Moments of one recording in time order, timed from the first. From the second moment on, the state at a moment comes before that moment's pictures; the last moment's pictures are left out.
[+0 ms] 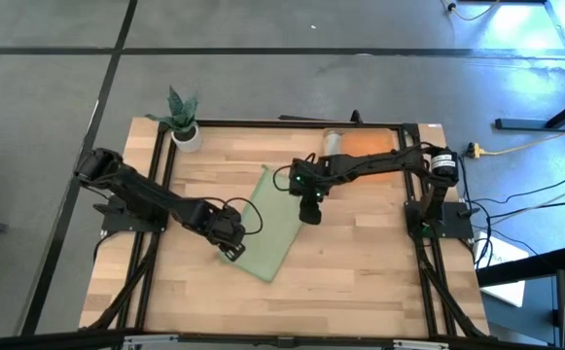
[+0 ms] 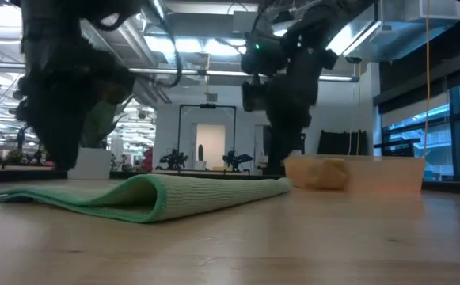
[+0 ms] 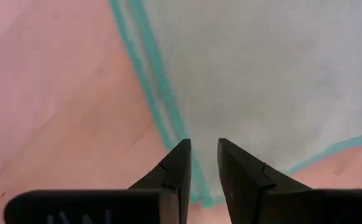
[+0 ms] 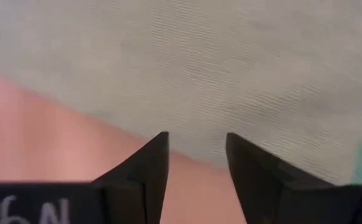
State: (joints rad) left arm -0.32 1.50 0.83 -0.64 -0.05 -1.17; right arm -0.16 1.87 1.24 -0.58 -0.24 0.07
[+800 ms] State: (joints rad) left arm -0.38 1.57 0.74 -0.33 -0.08 -1.20; right arm -0.23 1.87 1.06 -0.20 0.01 0.10
